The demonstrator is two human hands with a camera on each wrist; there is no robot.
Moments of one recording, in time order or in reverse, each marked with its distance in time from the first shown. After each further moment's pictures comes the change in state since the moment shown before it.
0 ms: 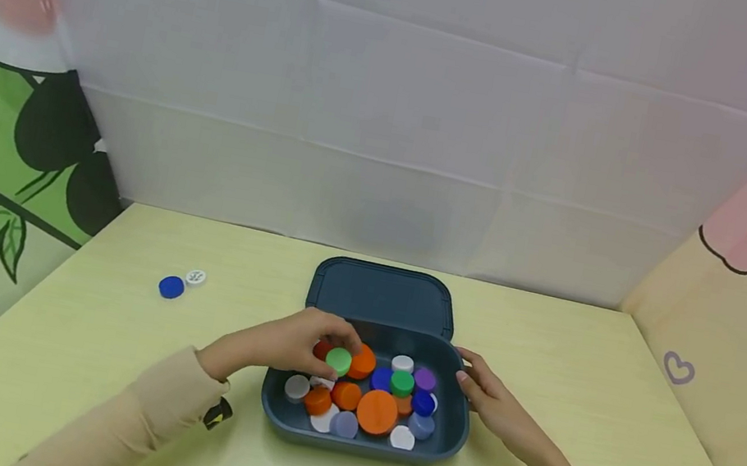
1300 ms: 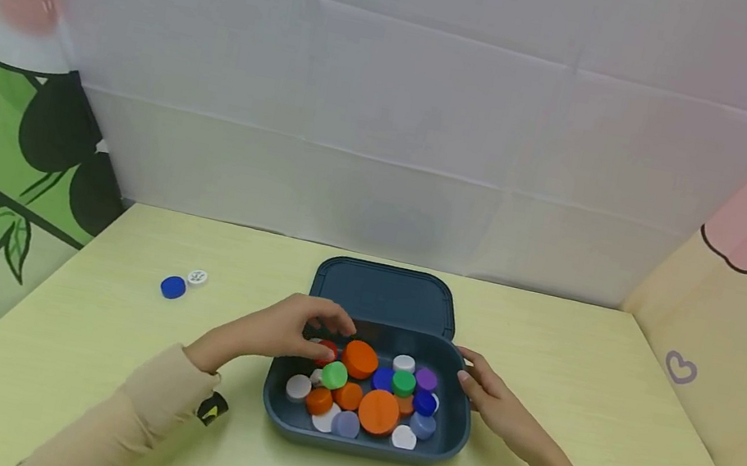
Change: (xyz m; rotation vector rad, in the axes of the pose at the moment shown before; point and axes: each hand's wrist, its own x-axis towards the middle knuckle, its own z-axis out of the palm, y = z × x) left_hand -0.010 -0.011 -0.012 -0.061 0.102 -0.001; right_hand 0.000 0.000 -0.001 -0.010 -0.011 -0.015
